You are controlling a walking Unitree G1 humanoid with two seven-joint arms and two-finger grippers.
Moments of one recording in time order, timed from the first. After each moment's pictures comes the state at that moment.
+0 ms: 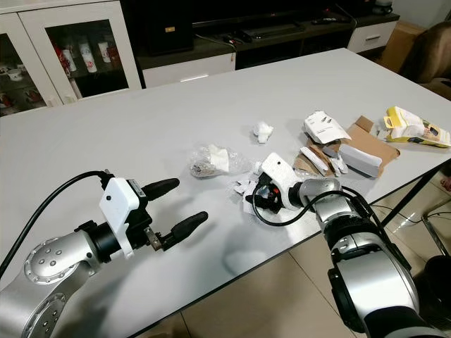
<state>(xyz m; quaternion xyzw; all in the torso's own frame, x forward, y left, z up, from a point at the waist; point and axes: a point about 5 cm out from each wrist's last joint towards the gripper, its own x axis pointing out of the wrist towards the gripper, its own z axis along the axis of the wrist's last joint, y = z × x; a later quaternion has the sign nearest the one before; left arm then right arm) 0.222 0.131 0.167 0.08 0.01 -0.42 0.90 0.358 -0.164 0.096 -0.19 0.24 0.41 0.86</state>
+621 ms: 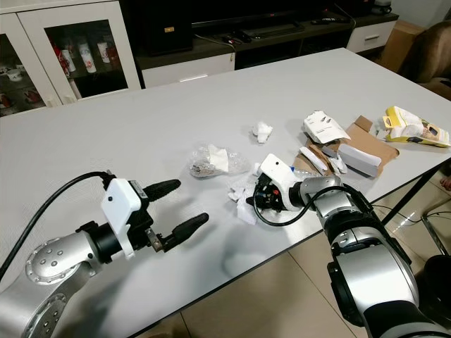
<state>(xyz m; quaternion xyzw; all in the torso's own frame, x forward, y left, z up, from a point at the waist) 0.221 0.127 0.166 0.08 0.01 -0.43 0.90 0.355 -0.162 0.099 -0.17 0.26 0.46 0.83</state>
